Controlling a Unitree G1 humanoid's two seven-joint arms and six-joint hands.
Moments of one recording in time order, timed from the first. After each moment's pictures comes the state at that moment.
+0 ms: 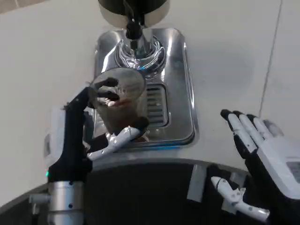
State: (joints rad) left arm -0.22 0.20 -0.06 0.34 0.46 -0.60 0.55; right arm 0.29 -0.27 0.08 -0.73 -1.03 0.04 0.23
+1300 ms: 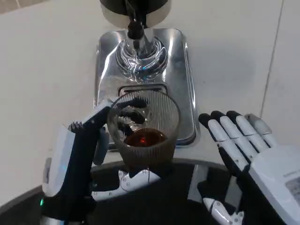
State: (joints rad) left arm 0.10 0.20 -0.06 -0.12 0.48 -0.66 0.31; right arm 0.49 -0.35 0.02 -0.84 -1.00 -0.22 0.08
